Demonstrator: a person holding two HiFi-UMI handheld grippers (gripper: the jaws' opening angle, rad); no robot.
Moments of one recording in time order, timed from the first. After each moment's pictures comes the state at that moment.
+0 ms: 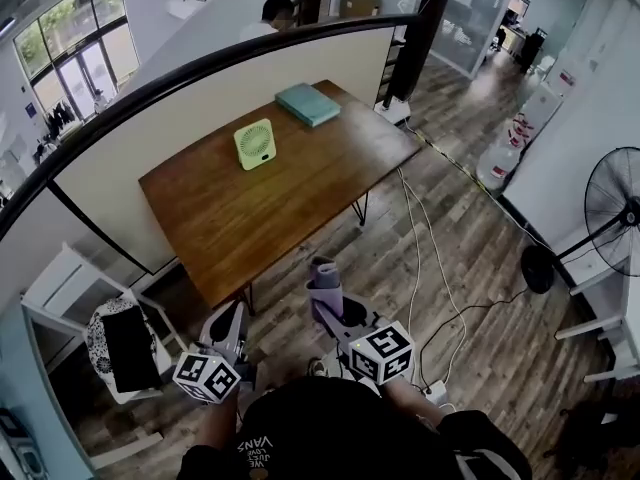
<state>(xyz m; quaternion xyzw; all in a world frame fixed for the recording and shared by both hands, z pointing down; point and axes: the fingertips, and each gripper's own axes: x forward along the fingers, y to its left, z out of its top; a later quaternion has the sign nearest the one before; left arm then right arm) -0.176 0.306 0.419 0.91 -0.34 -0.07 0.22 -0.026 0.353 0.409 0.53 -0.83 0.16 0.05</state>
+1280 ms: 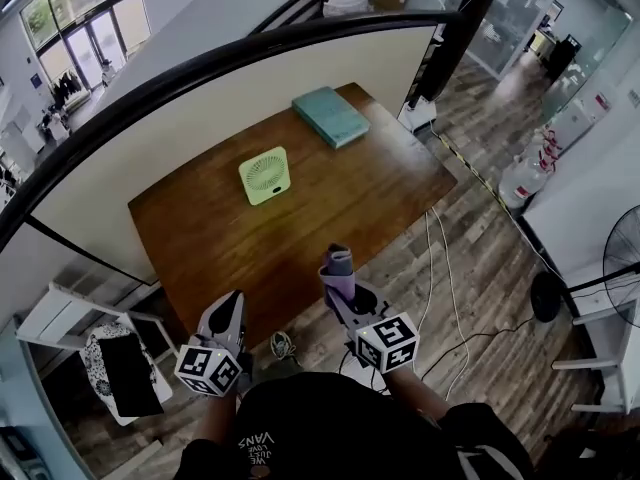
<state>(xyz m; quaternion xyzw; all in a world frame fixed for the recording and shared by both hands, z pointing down) -0.135 0.088 0.443 0.90 -0.38 -0.02 0.21 0.045 0.122 0.444 0.54 -0.82 0.17 0.10</state>
